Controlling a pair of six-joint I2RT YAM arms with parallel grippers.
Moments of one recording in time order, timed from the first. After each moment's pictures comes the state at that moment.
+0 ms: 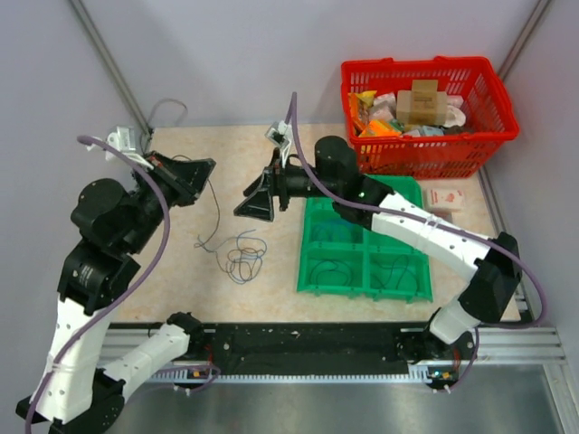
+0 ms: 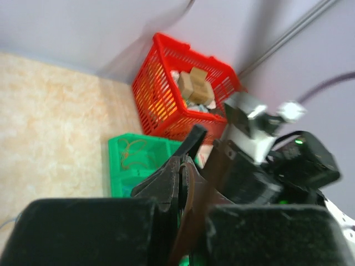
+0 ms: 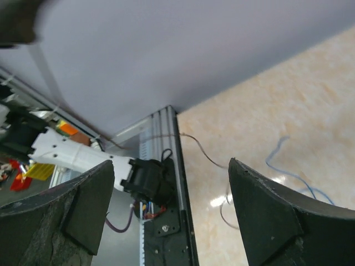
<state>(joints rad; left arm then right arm) -0.45 0.82 1.44 -0.57 -0.04 -0.67 0.89 1.57 1.48 -0.03 -0.57 0.46</state>
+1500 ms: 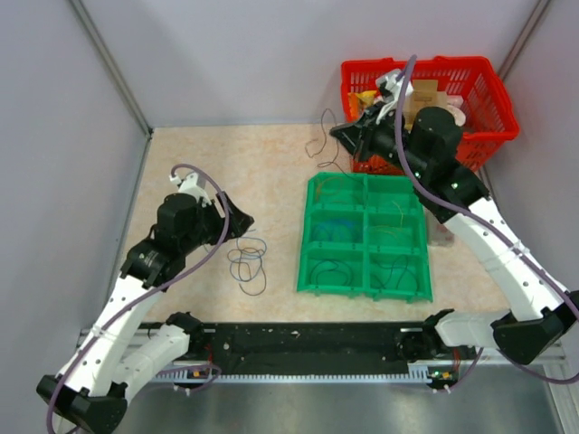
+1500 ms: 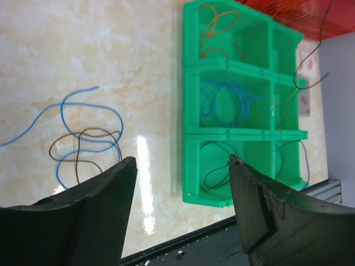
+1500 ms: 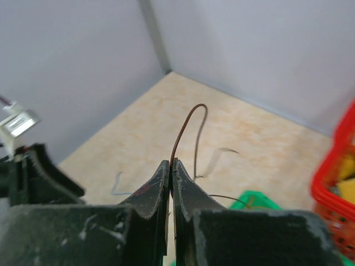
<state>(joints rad) -0.40 0.79 0.94 -0.62 0.07 -0.64 0.58 1.27 1.50 -0.22 -0.28 0.24</state>
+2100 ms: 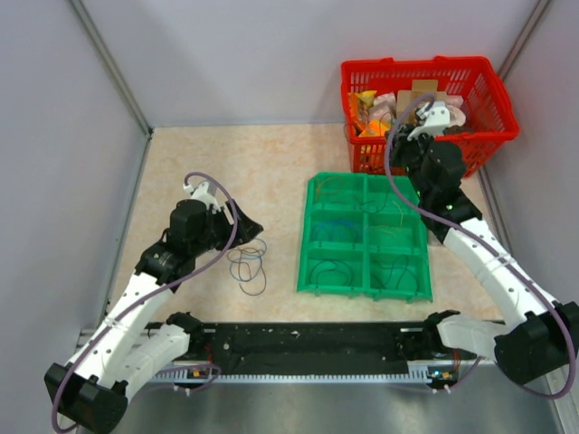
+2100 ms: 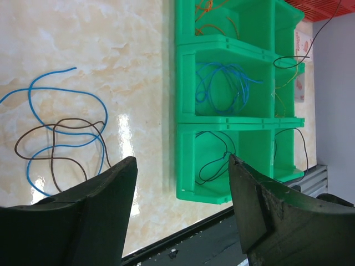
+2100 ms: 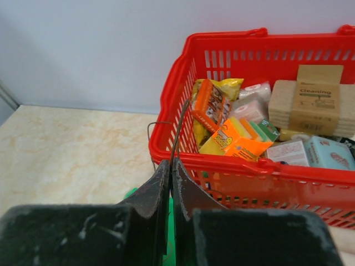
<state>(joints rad) -0.40 0.81 0.76 -0.47 0.17 -0.71 0.36 1.15 1.08 0.10 0.11 0.13</state>
